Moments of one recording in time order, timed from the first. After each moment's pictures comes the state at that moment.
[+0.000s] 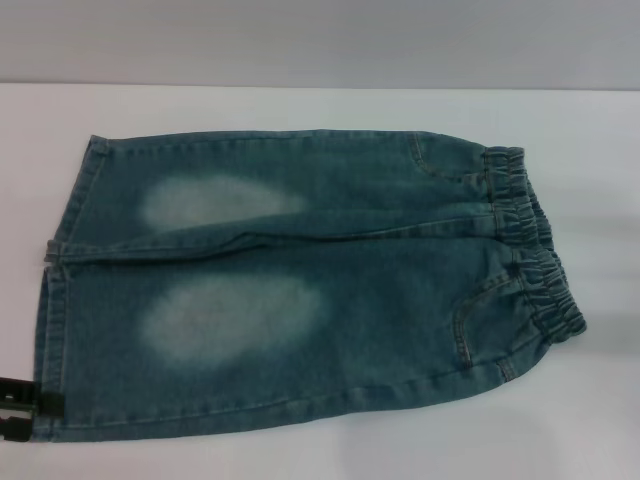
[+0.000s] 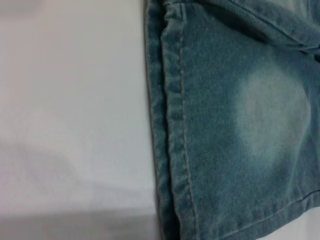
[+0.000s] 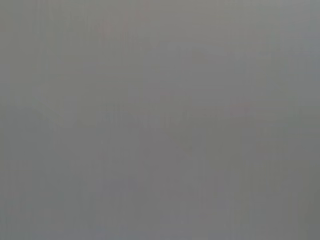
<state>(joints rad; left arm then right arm) -0.46 -1.79 0.55 0.54 2.52 1.77 -2.39 0.43 2.07 -0.53 -0.05 -0.64 -1.27 0.20</state>
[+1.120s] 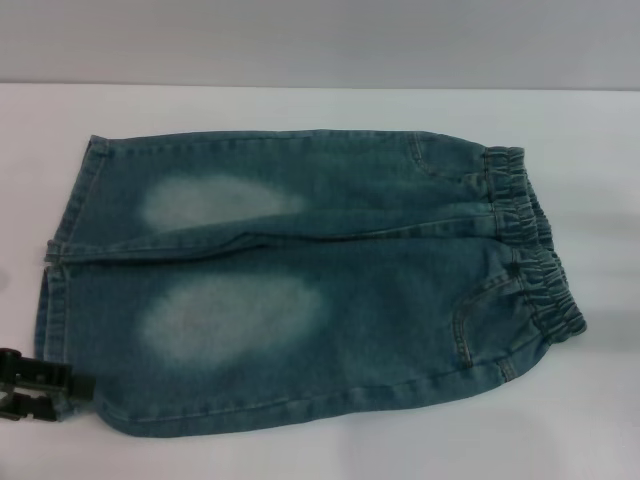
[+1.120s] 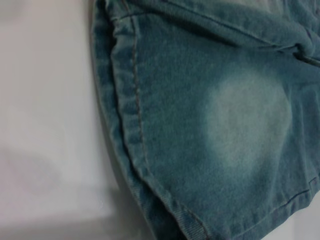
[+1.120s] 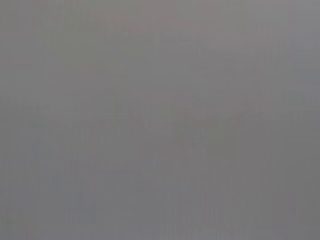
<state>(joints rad) -0.51 -1.81 0.58 0.54 2.51 1.76 -2.39 0.44 2.07 -0.53 -0.05 -0.64 -1.26 0.20</state>
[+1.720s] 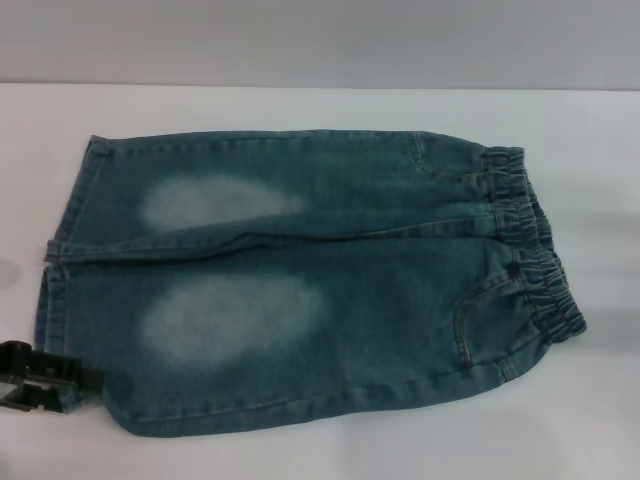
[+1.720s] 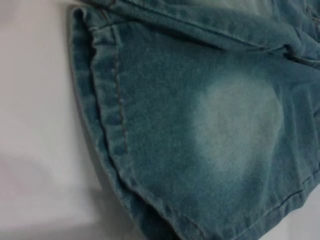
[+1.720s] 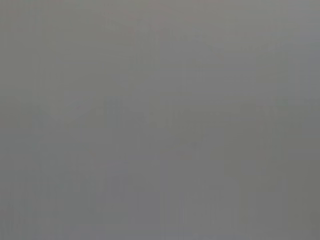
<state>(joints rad) -0.53 -1.82 0.58 0.54 2.51 1.76 -2.38 0.44 2.07 -0.53 -0.05 -0.64 -1.26 0.20</state>
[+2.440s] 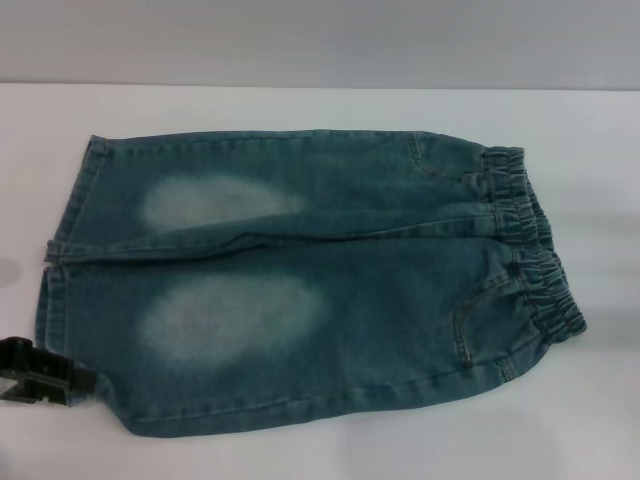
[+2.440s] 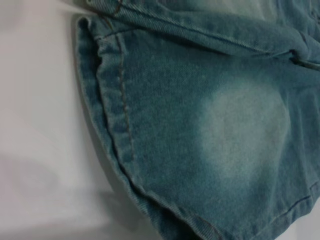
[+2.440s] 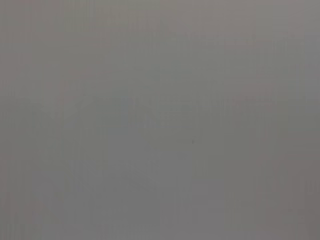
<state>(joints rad) -0.54 -1.82 0.58 0.55 2.52 1.74 -2.38 0.44 2.07 -0.53 -0.05 -0.64 -1.25 0.20</state>
